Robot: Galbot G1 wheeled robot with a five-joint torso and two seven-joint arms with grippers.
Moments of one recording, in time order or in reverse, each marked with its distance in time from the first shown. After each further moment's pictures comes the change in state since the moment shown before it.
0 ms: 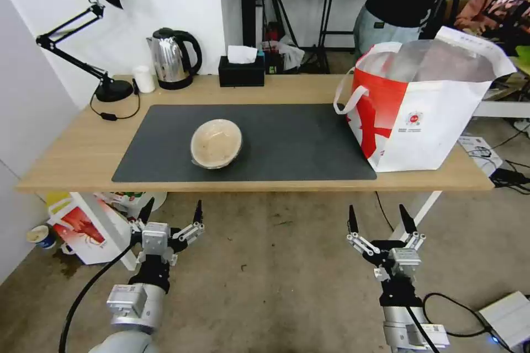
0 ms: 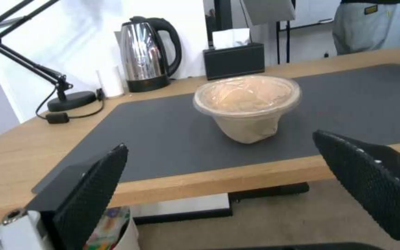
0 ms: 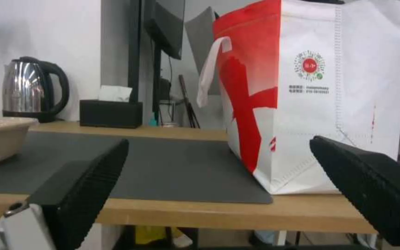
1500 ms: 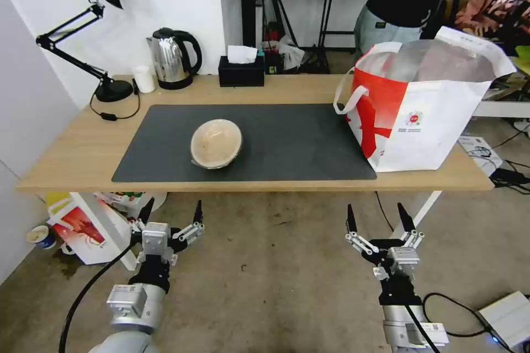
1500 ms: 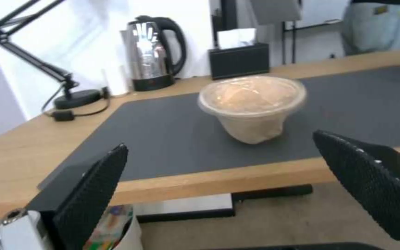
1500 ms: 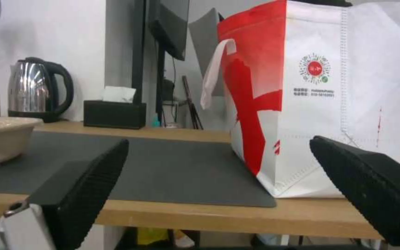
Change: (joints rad) left arm 0.000 -0.010 0.027 -0.006 0.008 0.000 -0.061; right arm 0.002 -0.005 0.002 0.002 0.001 -0.002 -0.013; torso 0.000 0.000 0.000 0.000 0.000
